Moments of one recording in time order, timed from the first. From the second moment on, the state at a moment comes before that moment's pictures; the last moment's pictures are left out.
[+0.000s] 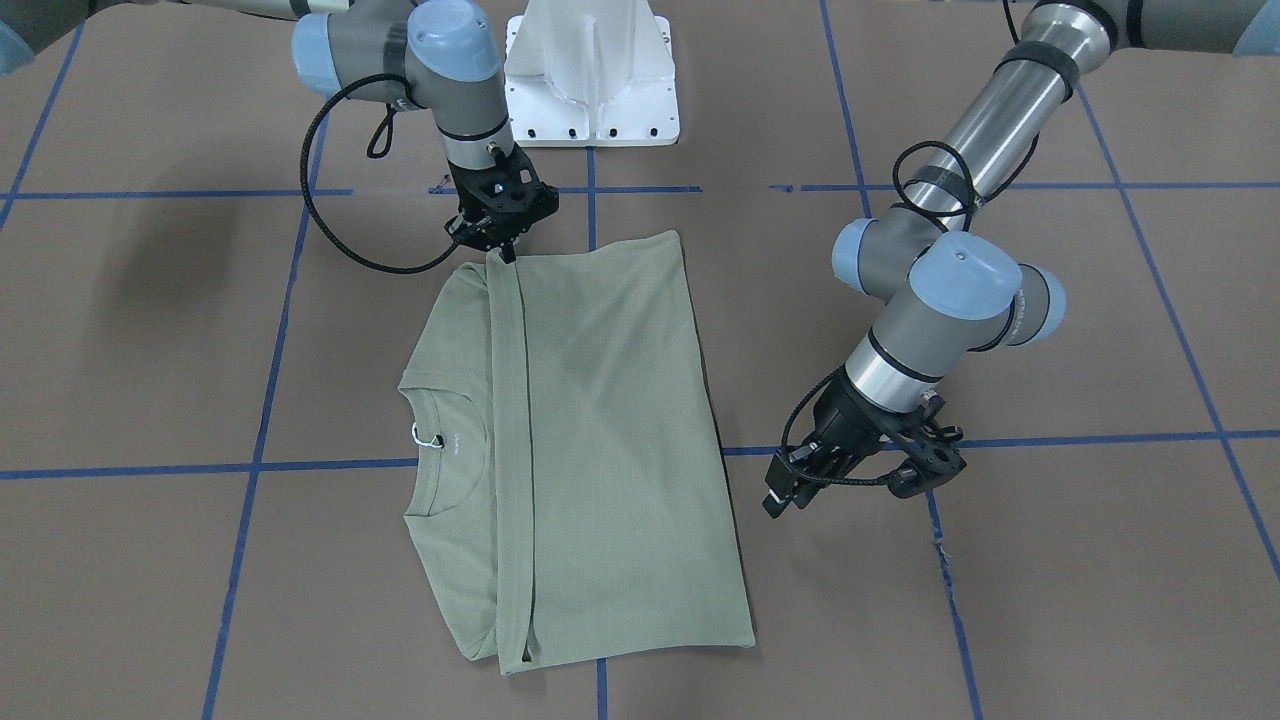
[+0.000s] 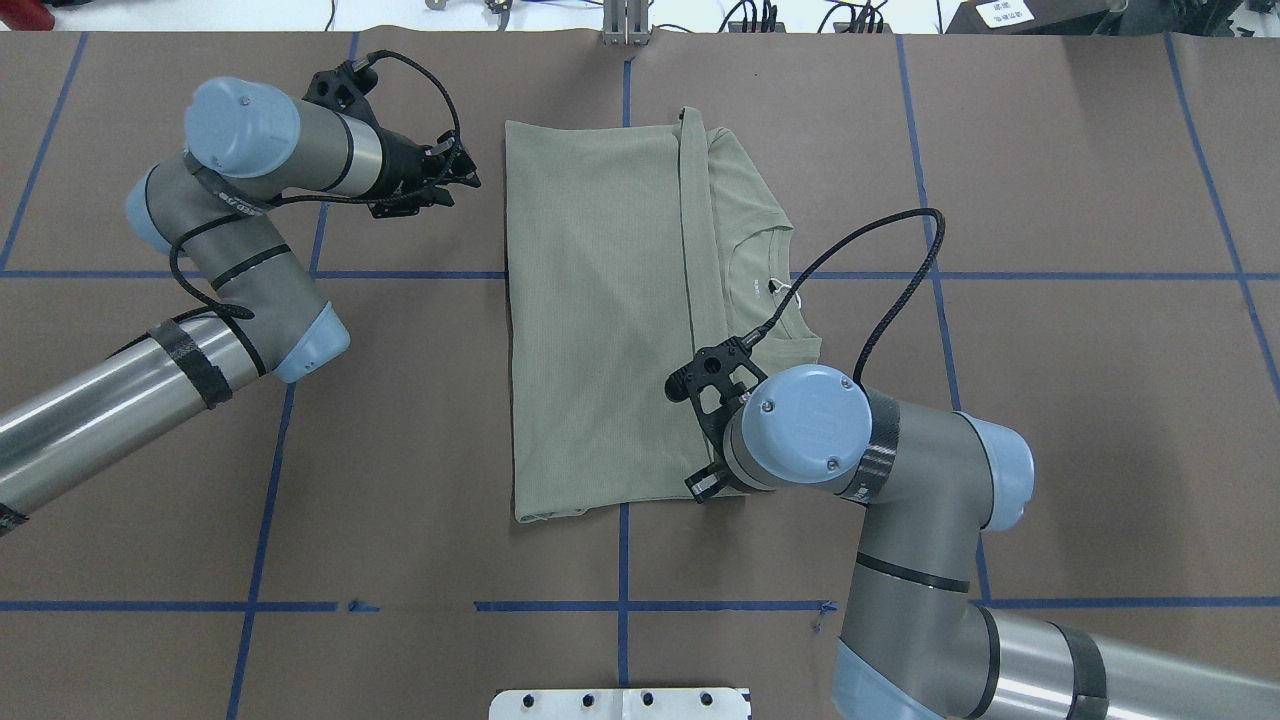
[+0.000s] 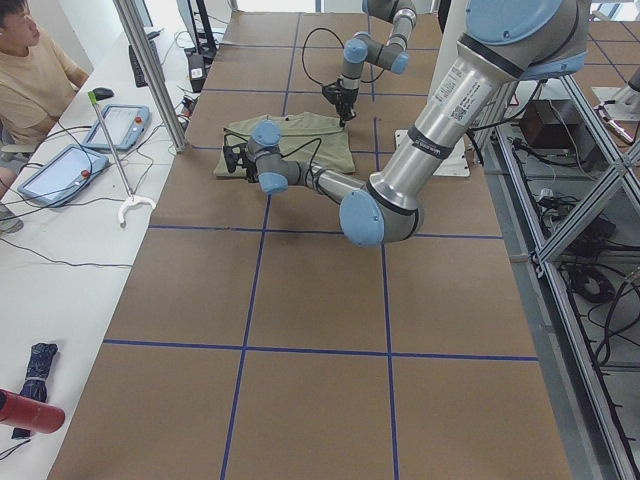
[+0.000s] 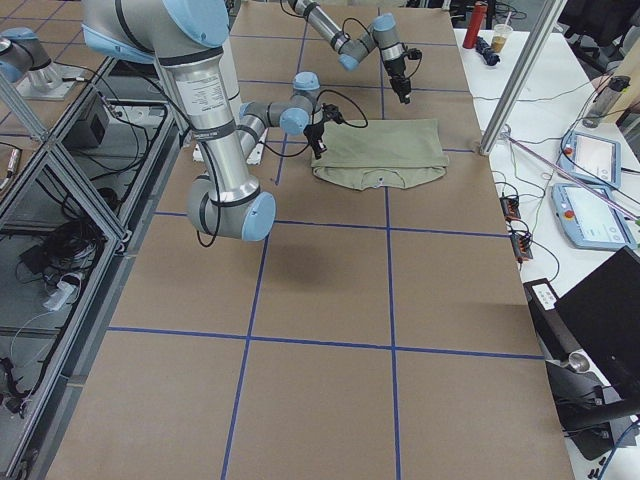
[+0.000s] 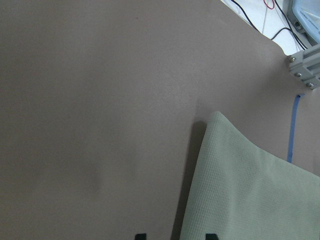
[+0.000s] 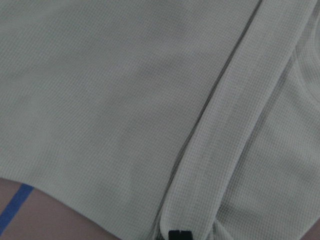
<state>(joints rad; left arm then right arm) -0.81 -2.23 -1.16 -2.53 -1.91 -1.61 0.37 -1.09 1.84 -1.52 1.71 0.76</state>
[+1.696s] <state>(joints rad) -0.80 -2.23 -1.19 -2.52 -1.90 -1.62 0.37 -1.32 2.01 -1.52 1.71 0.96</state>
